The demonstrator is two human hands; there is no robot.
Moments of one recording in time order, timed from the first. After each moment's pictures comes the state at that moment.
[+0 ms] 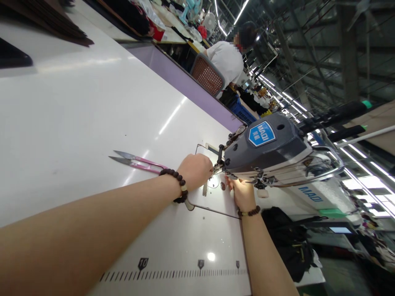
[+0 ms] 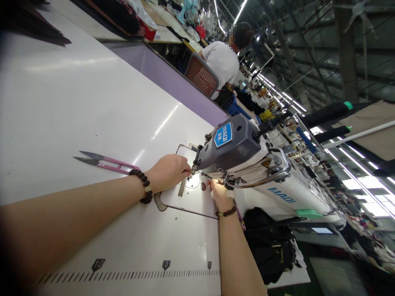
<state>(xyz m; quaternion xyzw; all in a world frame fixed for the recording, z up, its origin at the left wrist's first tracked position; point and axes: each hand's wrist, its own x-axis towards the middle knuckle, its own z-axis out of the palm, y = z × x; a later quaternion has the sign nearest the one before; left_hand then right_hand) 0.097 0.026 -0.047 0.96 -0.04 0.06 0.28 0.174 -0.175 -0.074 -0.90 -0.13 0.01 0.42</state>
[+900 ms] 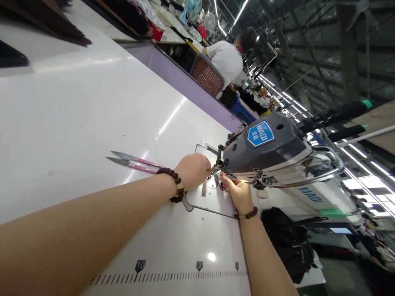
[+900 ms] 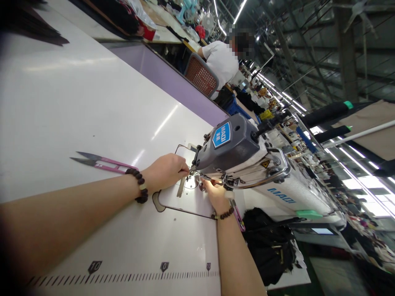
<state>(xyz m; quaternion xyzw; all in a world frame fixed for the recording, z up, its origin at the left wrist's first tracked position) 0.095 0.031 -0.044 0.95 -0.06 0.05 0.30 0.154 -0.154 -0.058 -0.91 -0.08 0.03 0.41</state>
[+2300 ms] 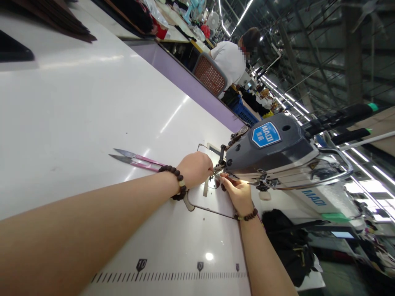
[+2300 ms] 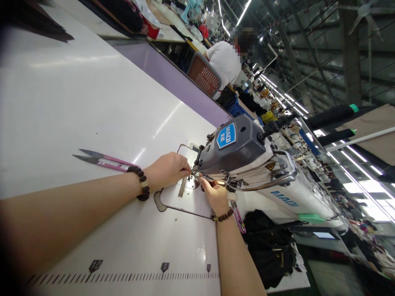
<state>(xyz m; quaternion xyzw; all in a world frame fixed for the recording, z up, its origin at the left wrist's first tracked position) 0.097 0.033 -0.046 0.94 -0.04 0.05 0.34 0.154 -0.157 -0.065 -0.90 -0.17 0.03 0.39</state>
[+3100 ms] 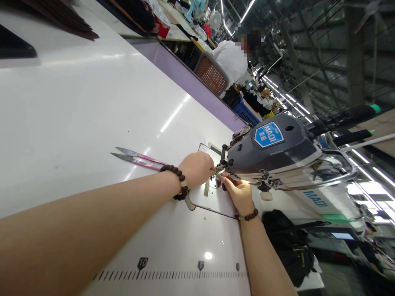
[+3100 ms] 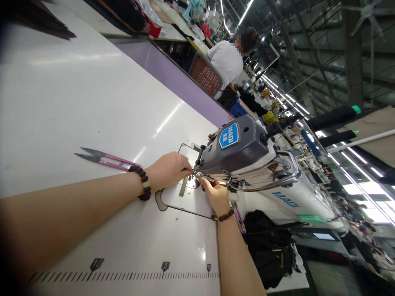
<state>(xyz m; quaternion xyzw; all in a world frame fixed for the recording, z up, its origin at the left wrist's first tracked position) 0.096 0.032 -0.047 0.94 -0.04 0.06 0.34 0.154 -0.156 -0.063 -0.92 -0.16 0.01 0.36</state>
